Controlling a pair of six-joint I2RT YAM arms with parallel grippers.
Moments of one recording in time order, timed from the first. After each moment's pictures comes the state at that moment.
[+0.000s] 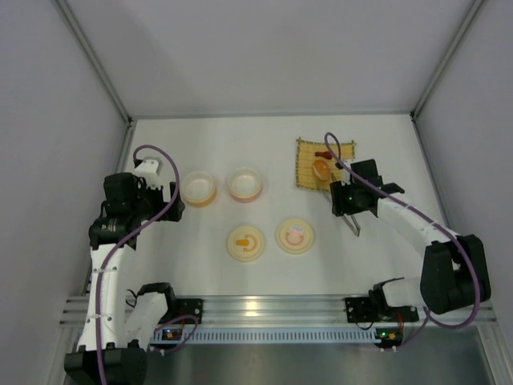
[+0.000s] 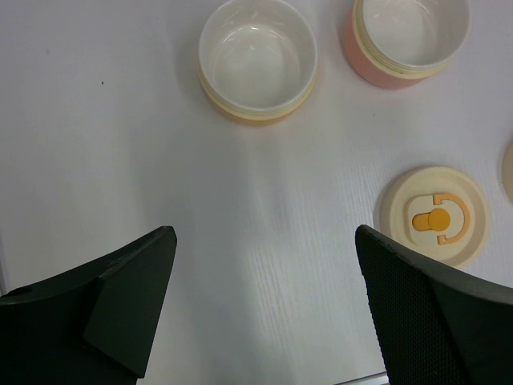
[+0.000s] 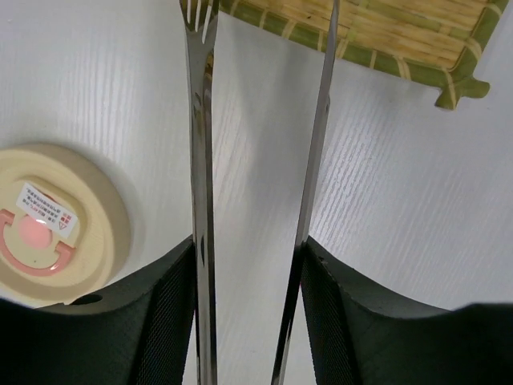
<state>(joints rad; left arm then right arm) 0.09 0.83 0.92 -0.76 0.28 0.10 0.25 1.34 0.83 -0.48 -0.10 0.02</state>
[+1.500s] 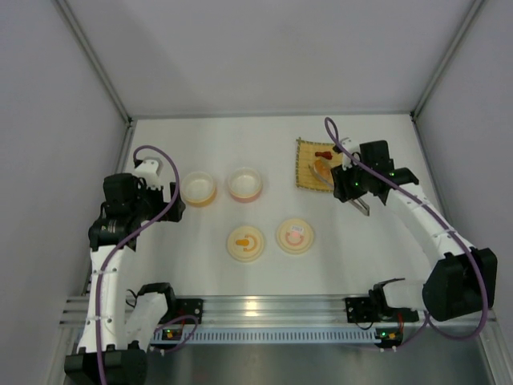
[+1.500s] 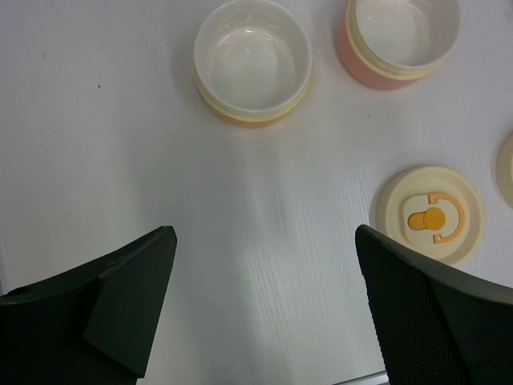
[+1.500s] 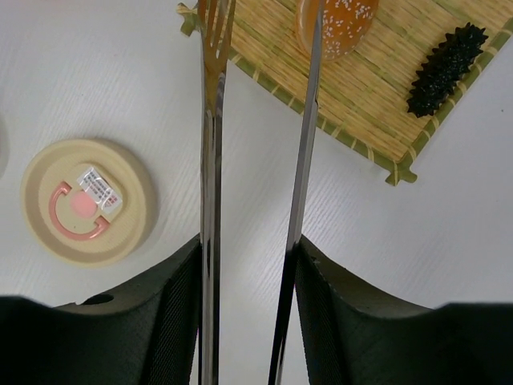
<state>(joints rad) 0.09 0.82 0.92 -0.76 0.29 0.10 0.24 1.26 1.03 -0.64 -0.21 -0.21</state>
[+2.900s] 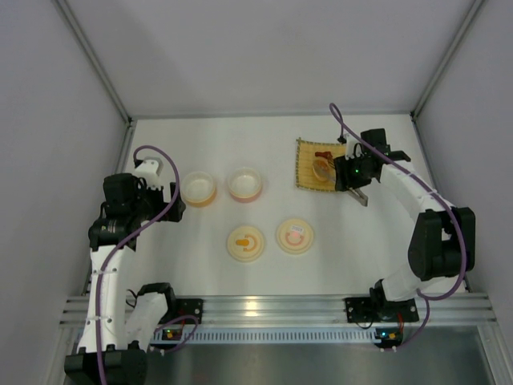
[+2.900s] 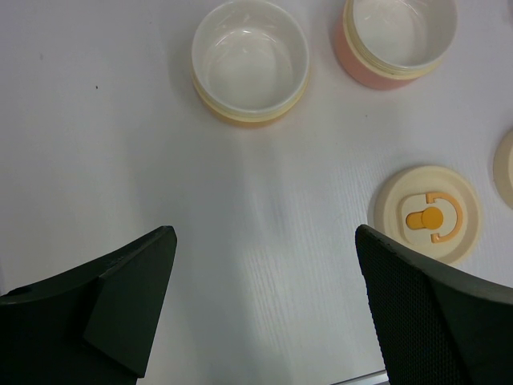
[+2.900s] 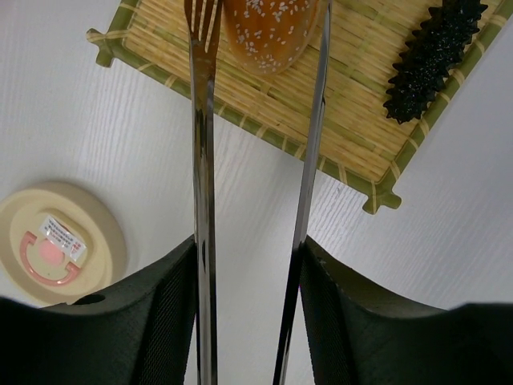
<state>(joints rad) 0.09 0.82 0.92 -0.76 0.30 0.10 0.13 1.55 1.17 -0.63 -0.25 -0.15</state>
